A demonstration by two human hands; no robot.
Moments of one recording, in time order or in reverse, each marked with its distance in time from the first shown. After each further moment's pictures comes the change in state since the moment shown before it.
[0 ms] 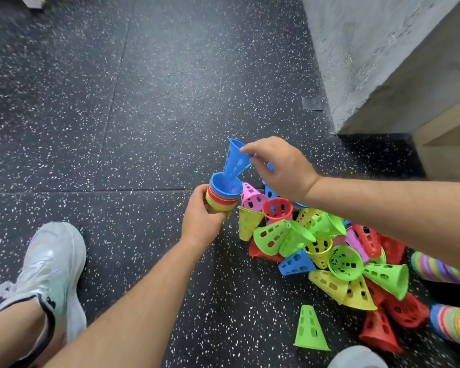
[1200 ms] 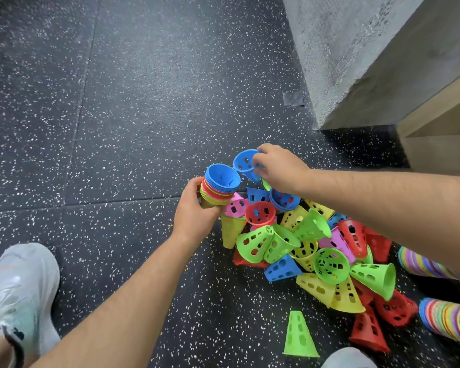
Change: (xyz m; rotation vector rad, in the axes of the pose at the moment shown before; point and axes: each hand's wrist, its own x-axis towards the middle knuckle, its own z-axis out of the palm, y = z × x) left_hand 0.024 0.026 0.026 0.031 -0.071 0.038; right_hand -0.005 0.087 0.010 -0.330 -0.485 0.336
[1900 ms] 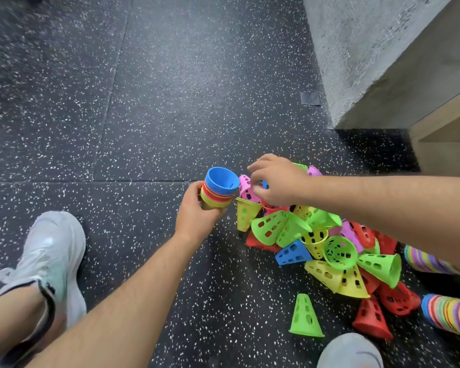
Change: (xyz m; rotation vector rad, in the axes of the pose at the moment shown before) left_hand -0.042 -0.028 -0.032 -0.008 0.066 -0.036; right_hand -0.039 -0.063 -0.002 -0.040 -0.062 -0.222
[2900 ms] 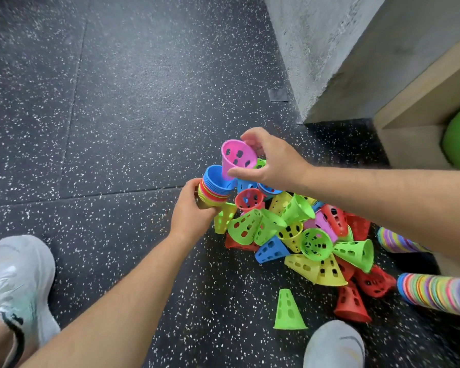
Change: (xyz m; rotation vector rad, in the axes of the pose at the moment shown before) left_hand 0.012 0.016 0.039 0.066 -0.086 0.097; right_hand -0.036 0.021 -0.038 0.582 0.284 0.237
